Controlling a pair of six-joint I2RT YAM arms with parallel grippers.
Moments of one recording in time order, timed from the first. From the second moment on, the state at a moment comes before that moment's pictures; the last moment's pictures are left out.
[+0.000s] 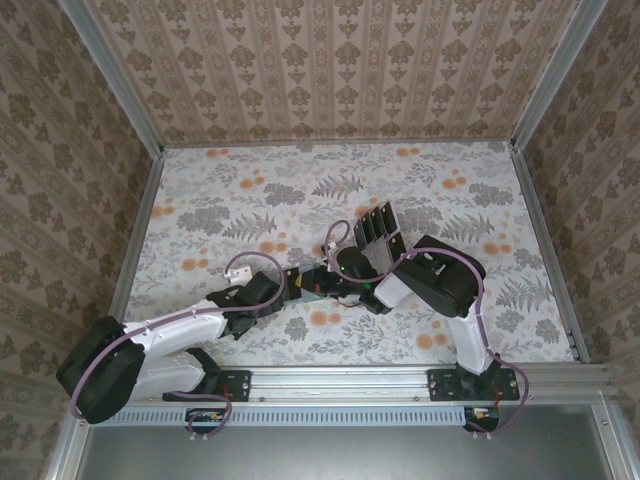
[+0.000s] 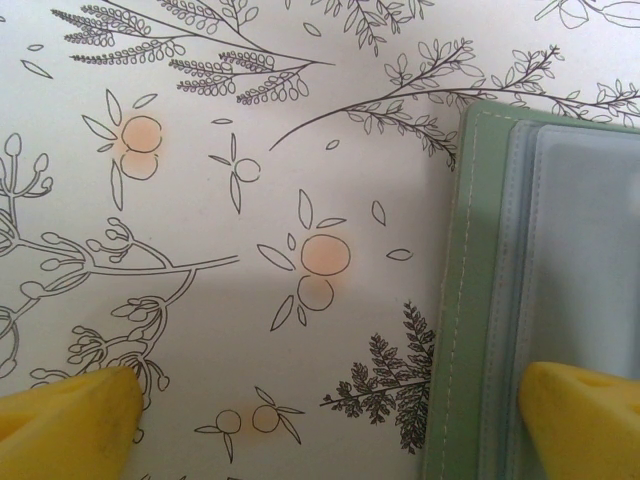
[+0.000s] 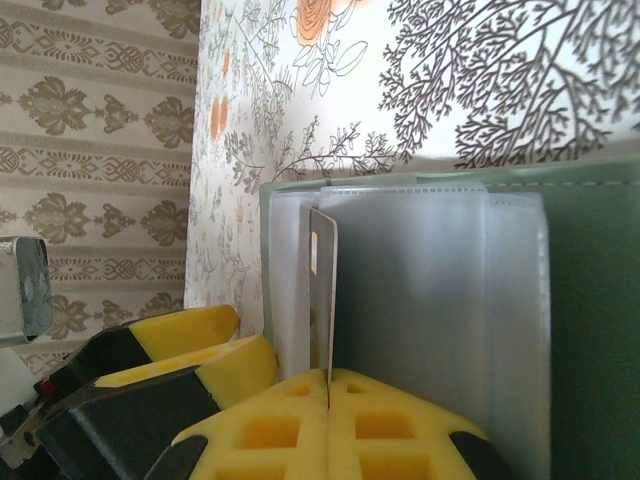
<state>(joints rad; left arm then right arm) -0.81 1.15 0.39 -0.41 -0.43 -0.98 0.79 2.07 0.75 0.90 -0.44 1.11</state>
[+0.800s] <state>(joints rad) -0.66 0.97 0.39 -0.58 -0.39 -0.94 0.80 1.93 0.93 0.31 -0.42 0.89</state>
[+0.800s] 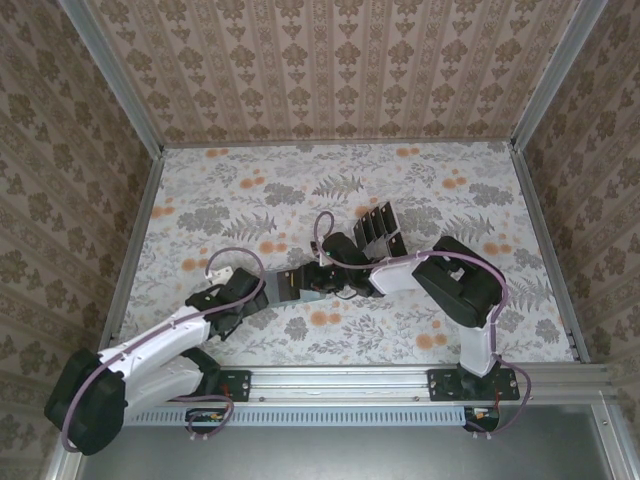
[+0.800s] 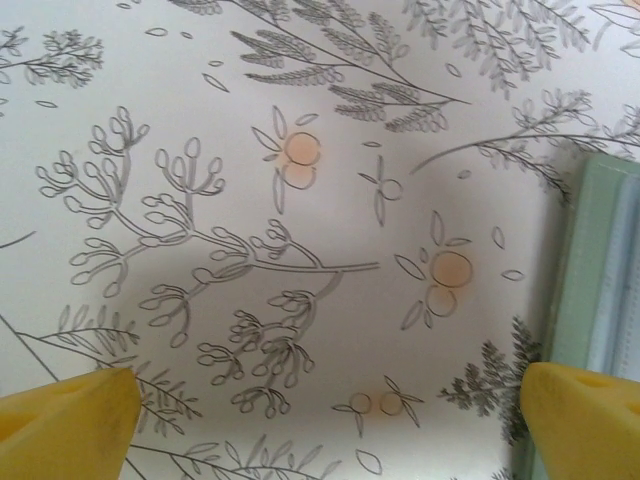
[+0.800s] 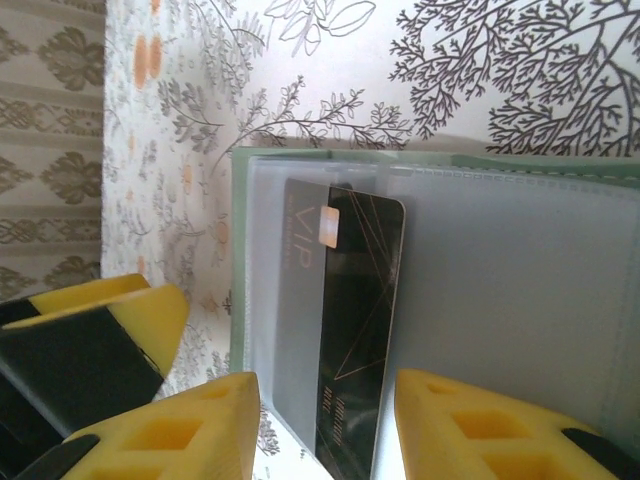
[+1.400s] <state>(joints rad) -0.60 1.08 0.40 -0.57 -0.35 -0.90 0.80 1.97 1.05 0.11 -0.40 0.81</state>
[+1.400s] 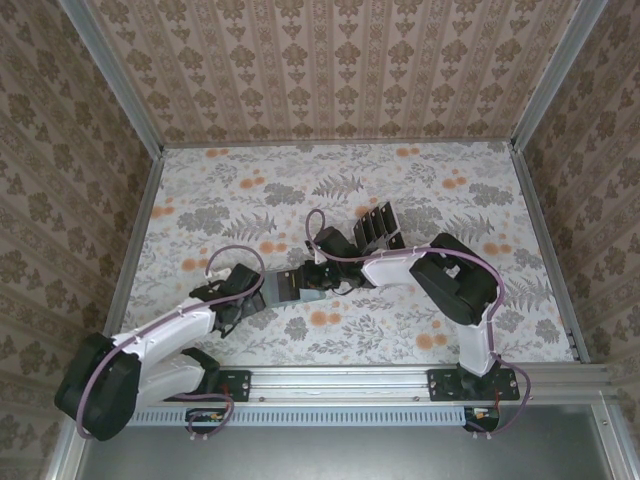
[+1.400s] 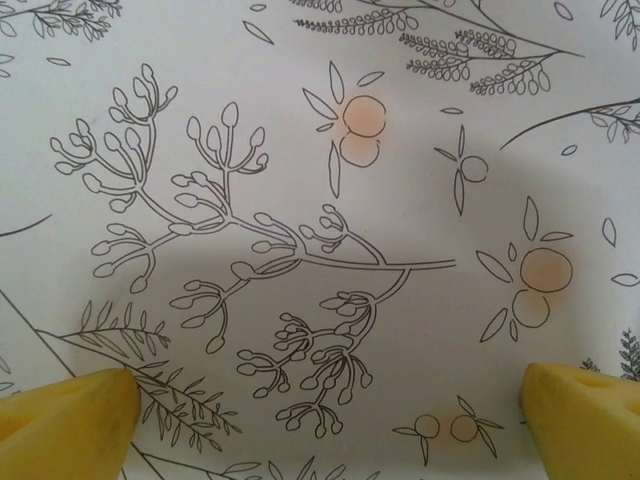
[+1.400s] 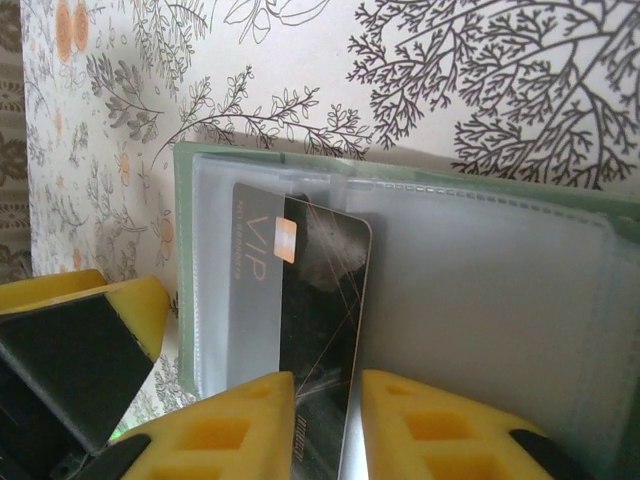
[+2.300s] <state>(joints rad) -0.60 1.13 0.41 -0.57 -0.35 -0.90 0.85 2.02 1.12 0.08 -0.40 0.81</state>
